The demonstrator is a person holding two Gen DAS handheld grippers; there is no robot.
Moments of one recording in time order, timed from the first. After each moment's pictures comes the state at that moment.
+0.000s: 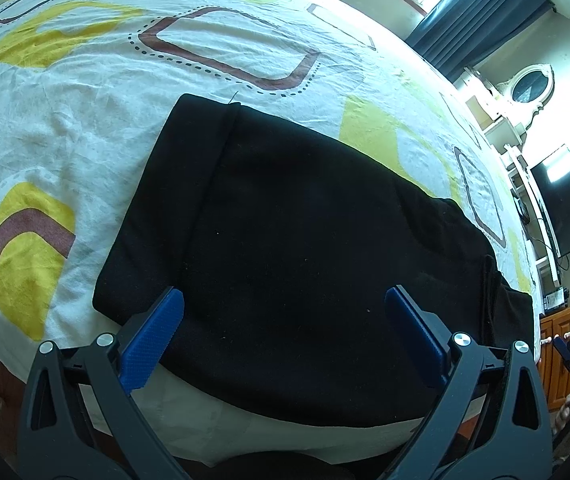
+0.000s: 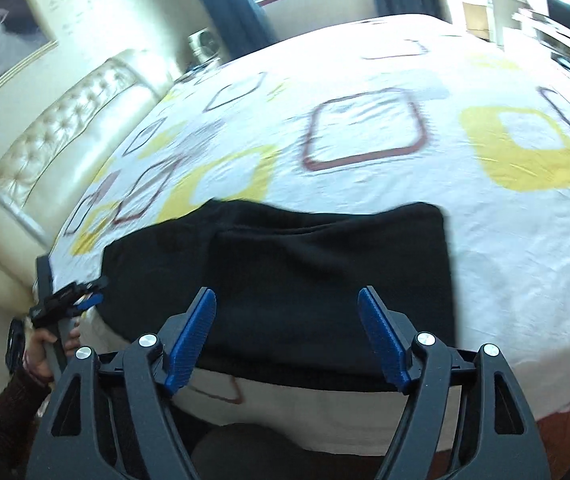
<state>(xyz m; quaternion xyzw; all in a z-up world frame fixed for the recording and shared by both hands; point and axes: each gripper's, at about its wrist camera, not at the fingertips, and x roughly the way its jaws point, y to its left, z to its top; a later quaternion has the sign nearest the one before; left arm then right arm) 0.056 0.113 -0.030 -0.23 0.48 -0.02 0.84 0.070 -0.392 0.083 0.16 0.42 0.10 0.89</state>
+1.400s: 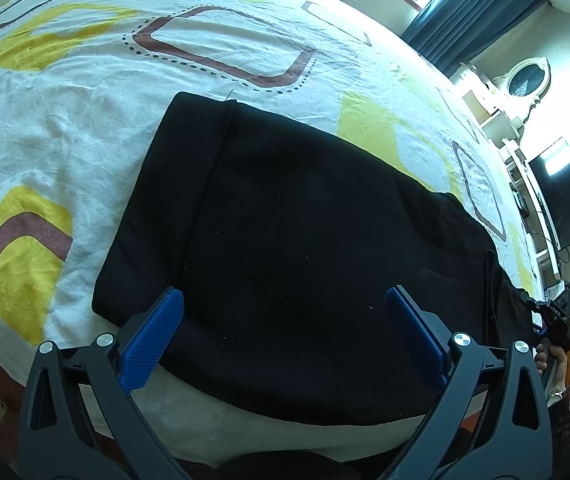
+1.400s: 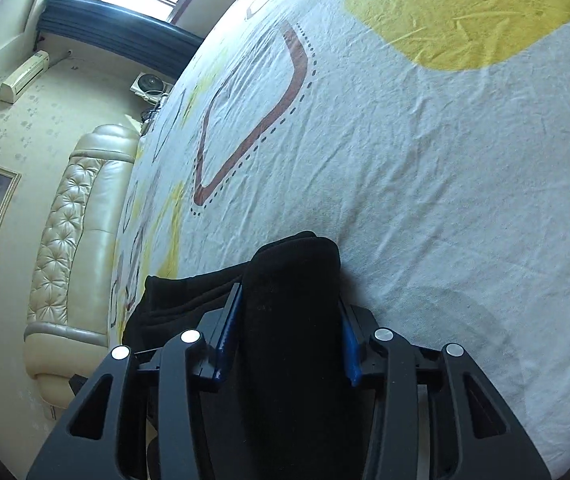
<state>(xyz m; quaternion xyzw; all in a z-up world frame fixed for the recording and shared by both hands) 0.055 0.110 -0.031 -0.22 0.49 -0.03 0.85 0.183 -0.488 -0.031 0.39 0.46 0.13 0.79</state>
